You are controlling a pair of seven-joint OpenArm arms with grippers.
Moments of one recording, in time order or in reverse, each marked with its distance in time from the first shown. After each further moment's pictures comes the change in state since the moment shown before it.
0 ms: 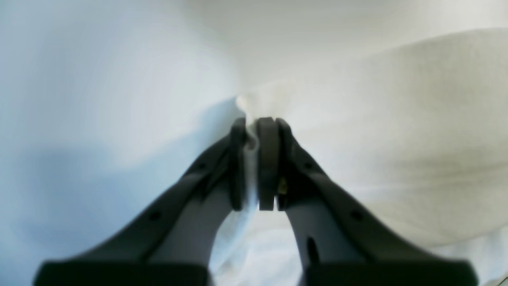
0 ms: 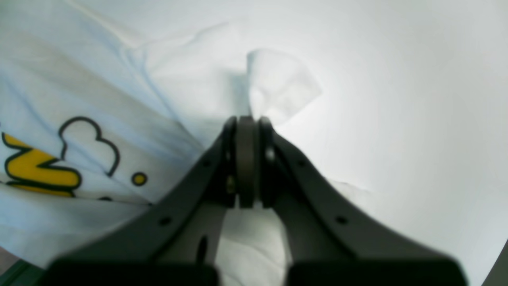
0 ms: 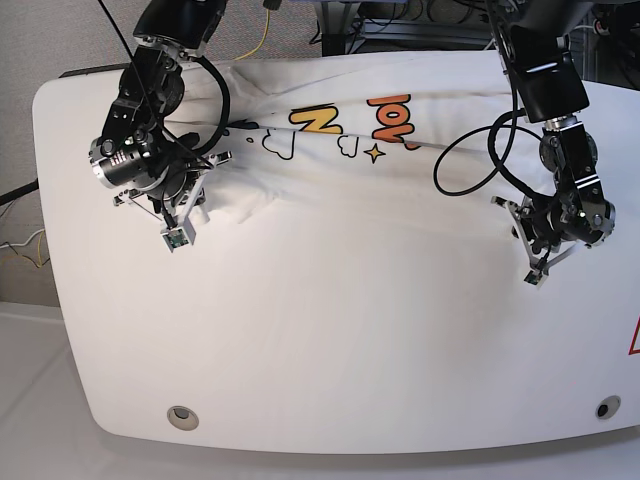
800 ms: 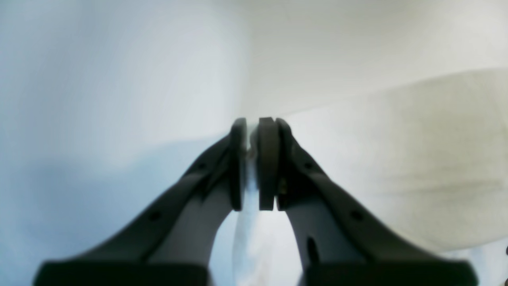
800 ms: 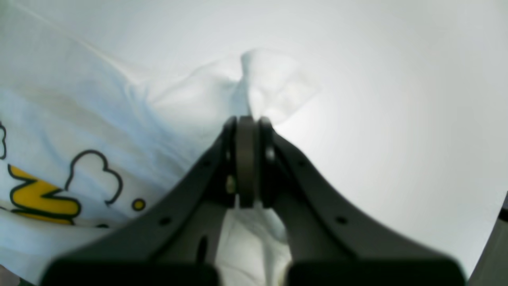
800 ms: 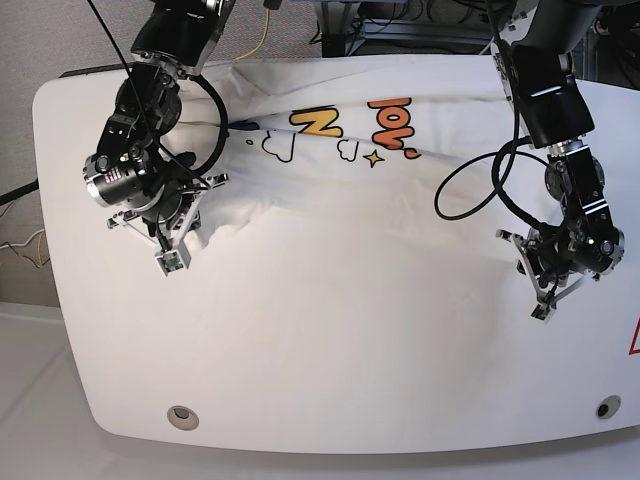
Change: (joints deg) left arm -6.1 0.0 0.0 0.0 0.2 0.0 0.0; right arm 4.9 0.0 0.2 0.0 -0.5 0.0 -0.1
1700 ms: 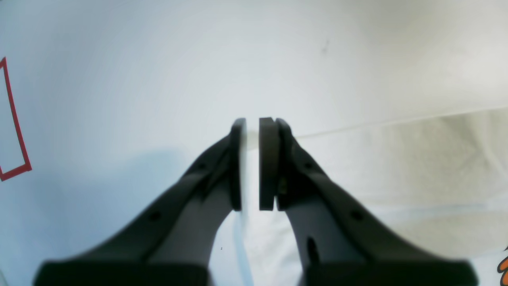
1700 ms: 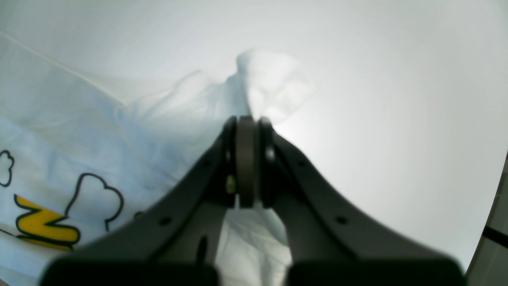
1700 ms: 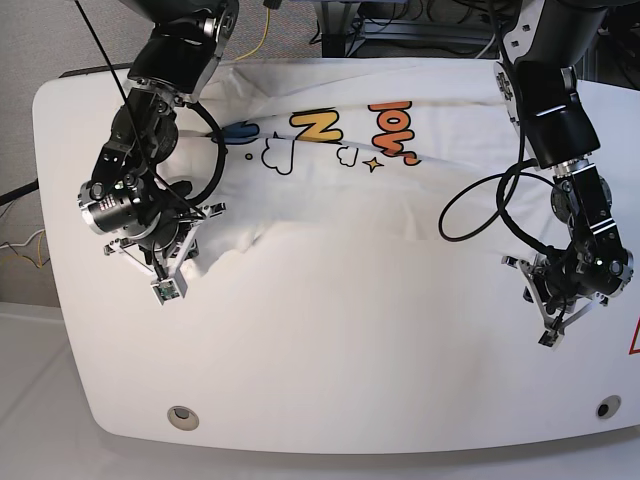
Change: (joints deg) left arm -4.5 -0.2 0.0 -0.1 0.3 0.0 0.1; right arm 5.6 0.2 0.2 -3.5 -0.4 0.0 0.0
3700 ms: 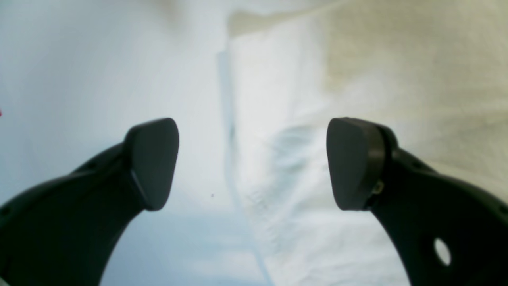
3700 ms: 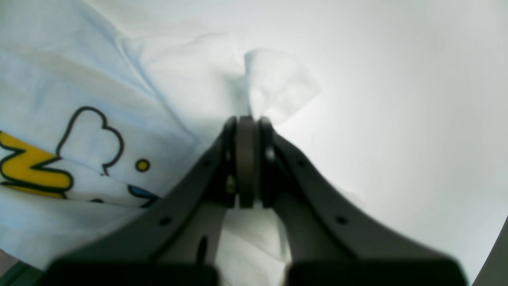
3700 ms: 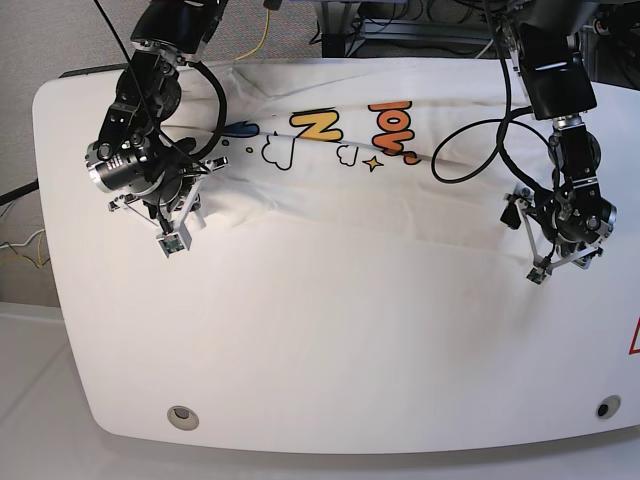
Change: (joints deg) left arm 12.4 -2.7 3.4 0.0 9.2 0.0 -8.1; right arm -9.8 0.3 -0.1 3.6 0.5 0.0 0.0
